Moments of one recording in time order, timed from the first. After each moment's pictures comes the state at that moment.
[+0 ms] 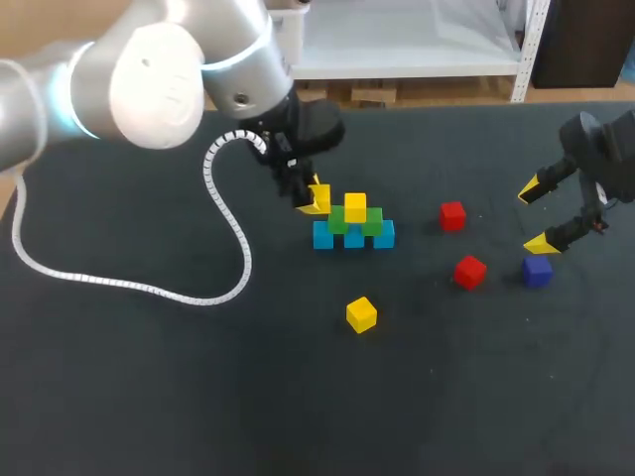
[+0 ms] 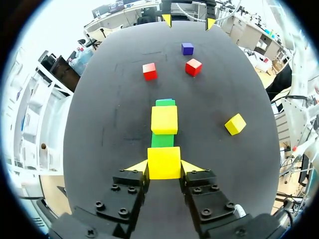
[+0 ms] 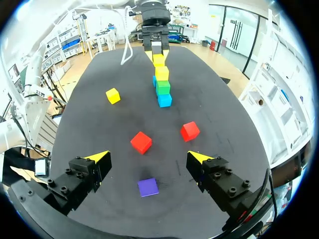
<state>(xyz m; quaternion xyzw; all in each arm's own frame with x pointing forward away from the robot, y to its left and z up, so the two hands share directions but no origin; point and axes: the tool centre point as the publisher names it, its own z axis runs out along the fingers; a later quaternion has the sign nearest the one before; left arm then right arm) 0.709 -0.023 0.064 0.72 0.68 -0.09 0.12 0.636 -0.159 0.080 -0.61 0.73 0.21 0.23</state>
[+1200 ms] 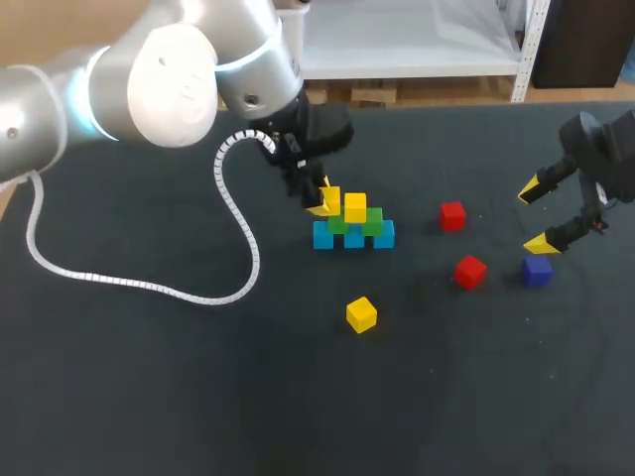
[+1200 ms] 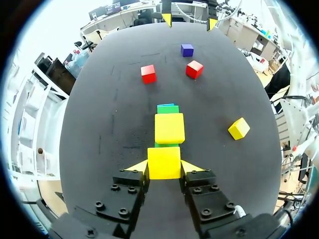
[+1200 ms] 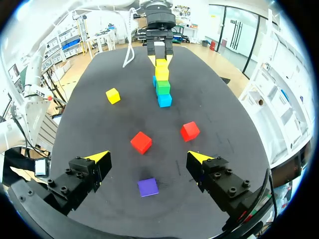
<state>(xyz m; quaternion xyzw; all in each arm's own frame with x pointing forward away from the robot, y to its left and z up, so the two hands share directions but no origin) 0.716 -0.037 0.053 0.72 0.67 -0.11 0.12 0.636 -0.159 0.080 -0.61 0.73 0.21 0.23</state>
